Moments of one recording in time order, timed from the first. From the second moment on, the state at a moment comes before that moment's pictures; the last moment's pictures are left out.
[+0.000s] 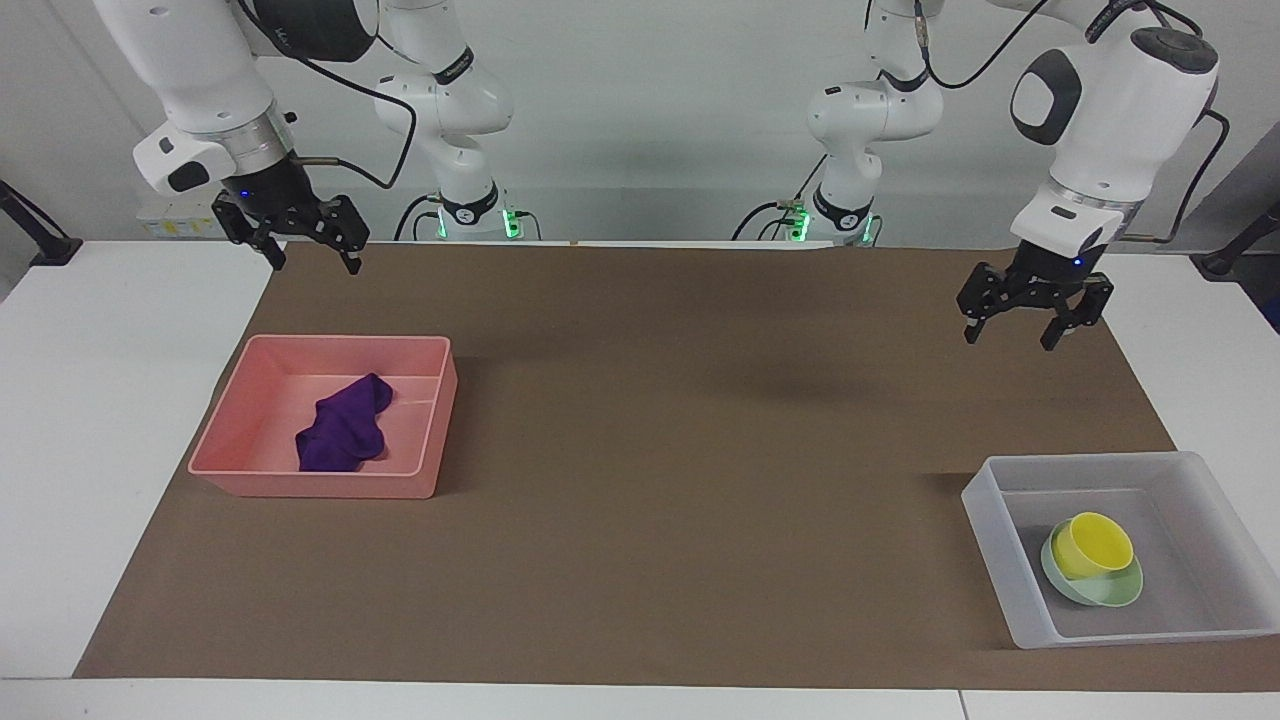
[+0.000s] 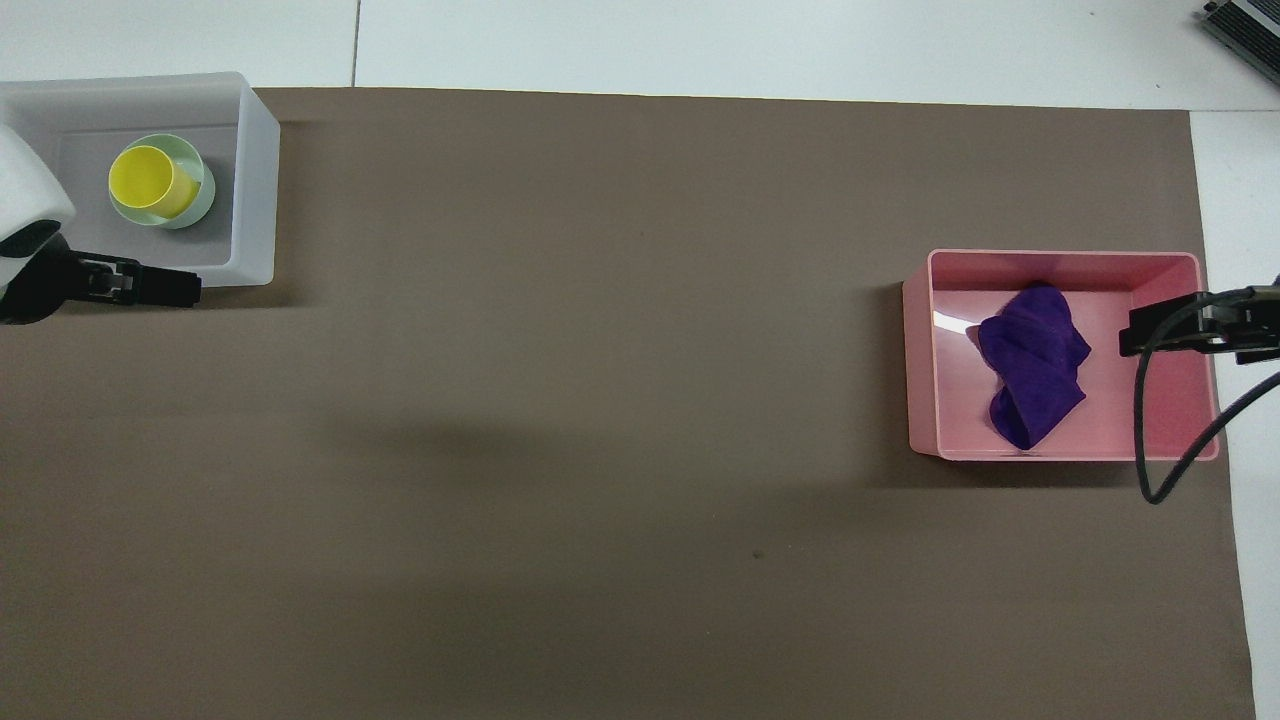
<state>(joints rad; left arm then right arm) 0.03 -0.06 -0.09 -1.77 -0.02 1.90 0.13 -0.01 -0.04 -0.05 -1.63 -0.01 1.57 0.03</state>
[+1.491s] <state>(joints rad) -0.06 -0.05 -0.02 -1.56 -0.02 1.55 0.13 -0.01 -0.04 -0.05 -1.63 -0.01 1.57 0.03</state>
